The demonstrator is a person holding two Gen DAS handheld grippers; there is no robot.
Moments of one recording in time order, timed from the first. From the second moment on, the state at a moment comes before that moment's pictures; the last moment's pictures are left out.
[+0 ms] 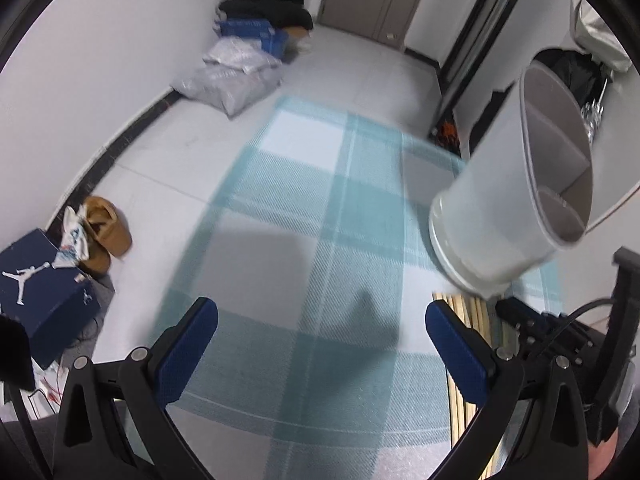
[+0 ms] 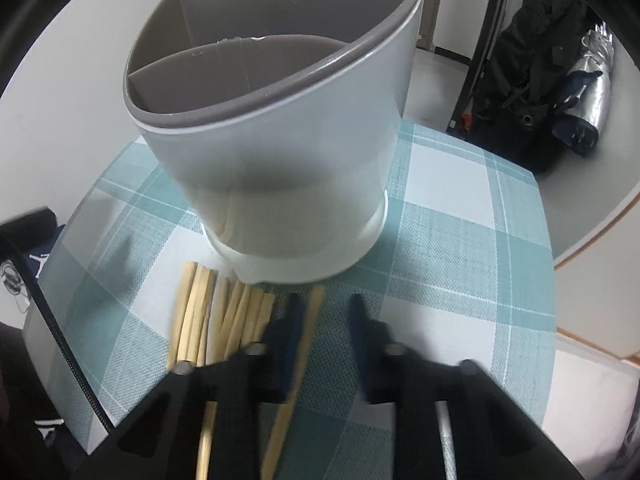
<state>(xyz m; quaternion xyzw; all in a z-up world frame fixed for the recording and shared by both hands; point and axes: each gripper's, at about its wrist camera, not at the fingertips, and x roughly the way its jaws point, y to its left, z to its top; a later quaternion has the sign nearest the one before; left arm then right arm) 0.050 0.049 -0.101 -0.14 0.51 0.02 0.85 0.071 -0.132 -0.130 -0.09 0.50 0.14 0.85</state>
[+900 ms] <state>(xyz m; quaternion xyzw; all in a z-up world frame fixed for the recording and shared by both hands) 0.053 0.003 -0.119 -0.06 0.57 0.02 0.82 0.058 -0.261 -0.085 0.24 0.46 0.19 0.83</state>
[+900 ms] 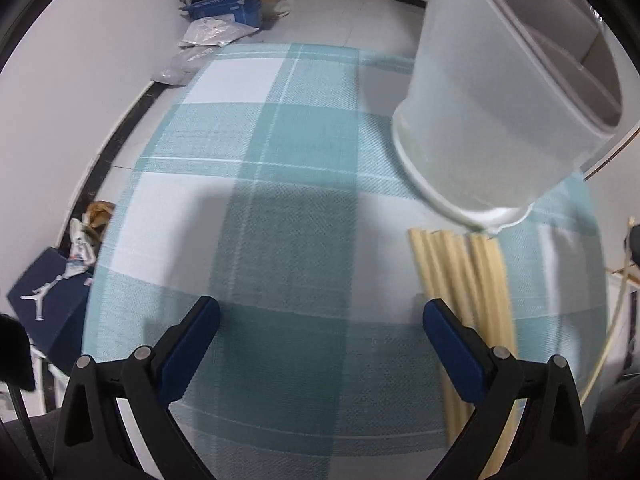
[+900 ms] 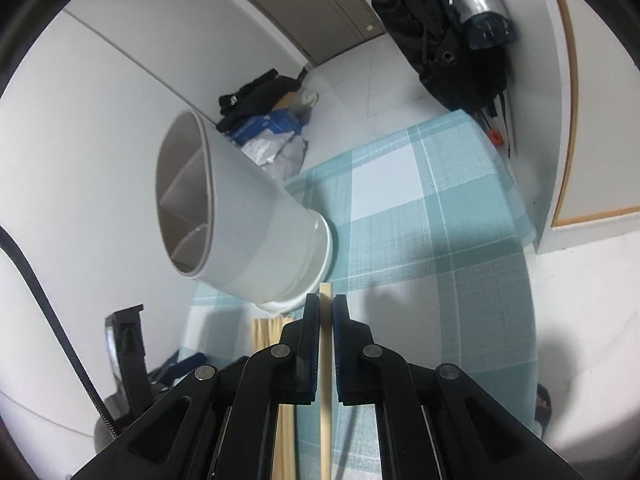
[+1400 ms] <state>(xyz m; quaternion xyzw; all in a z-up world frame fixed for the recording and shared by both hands) 0.059 -0.012 -0.121 -0.04 0.58 0.03 0.81 0.044 -0.263 -0.071 0.23 0.44 0.21 0.84</state>
